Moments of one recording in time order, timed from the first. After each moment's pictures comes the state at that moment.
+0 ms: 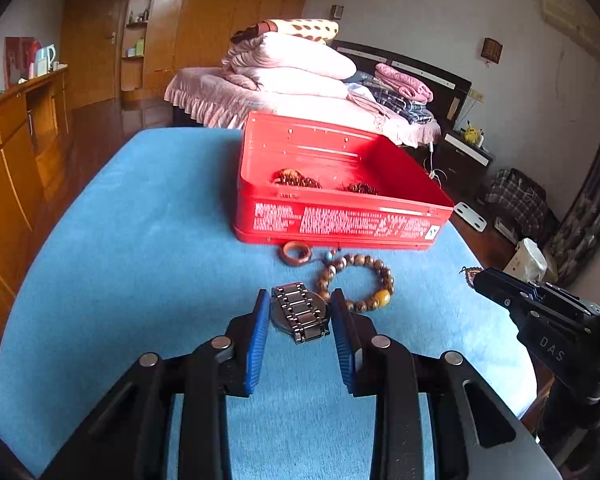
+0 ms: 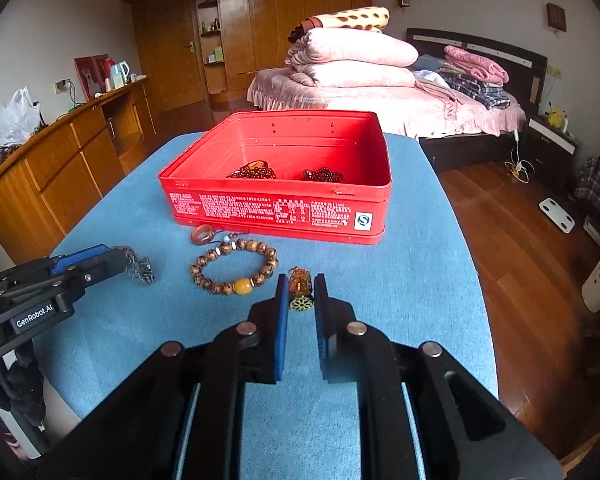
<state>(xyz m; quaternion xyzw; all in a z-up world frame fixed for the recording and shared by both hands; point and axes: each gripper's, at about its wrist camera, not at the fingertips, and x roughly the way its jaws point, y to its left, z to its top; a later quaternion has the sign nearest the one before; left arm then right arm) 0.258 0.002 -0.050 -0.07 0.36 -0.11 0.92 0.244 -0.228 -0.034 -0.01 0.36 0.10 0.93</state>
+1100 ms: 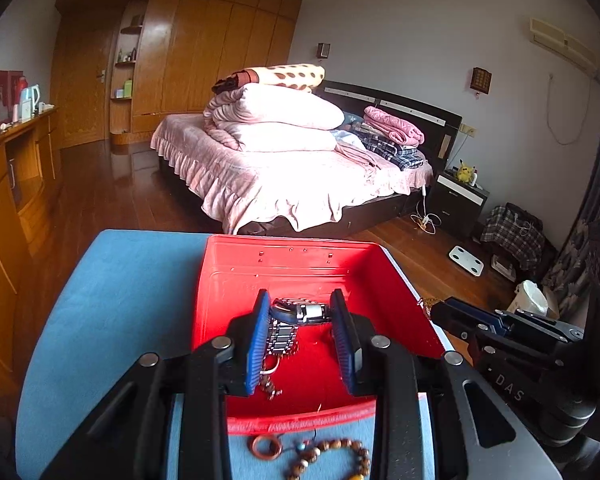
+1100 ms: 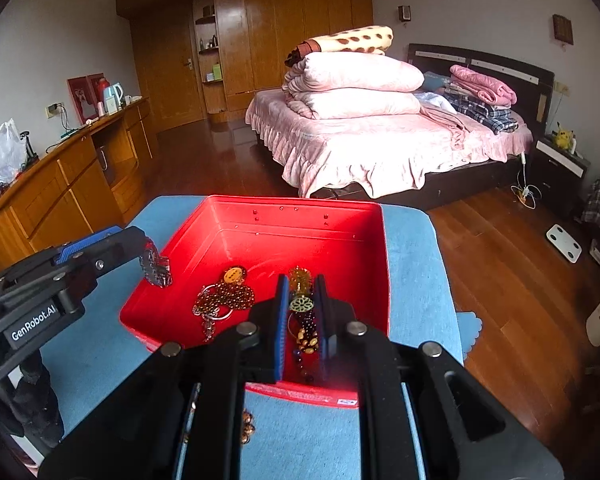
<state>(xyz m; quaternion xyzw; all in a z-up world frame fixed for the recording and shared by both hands) 0.393 -0.038 0.022 -0.06 0.29 -0.13 0.95 0.381 -0.231 0.022 -0.01 0.34 0.10 0.93</state>
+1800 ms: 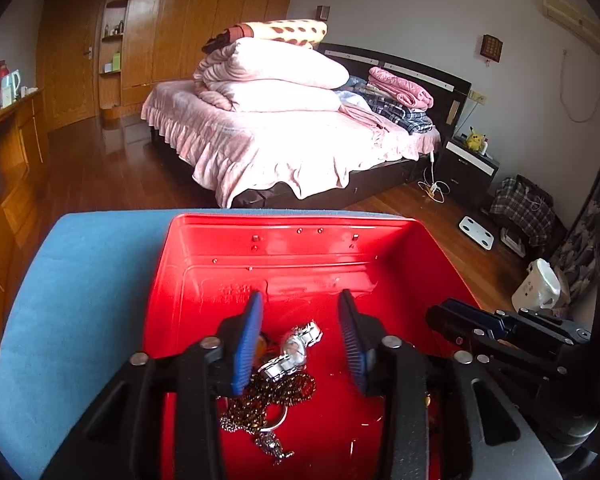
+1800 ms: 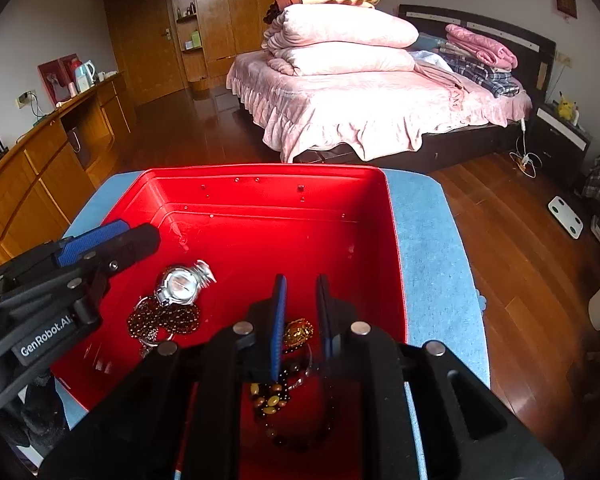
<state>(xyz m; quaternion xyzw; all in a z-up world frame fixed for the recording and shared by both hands) 0.478 -0.054 -0.032 -0.05 0.35 -0.13 0.93 0.459 -0.233 -0.036 0.00 0.40 0.08 0.91</state>
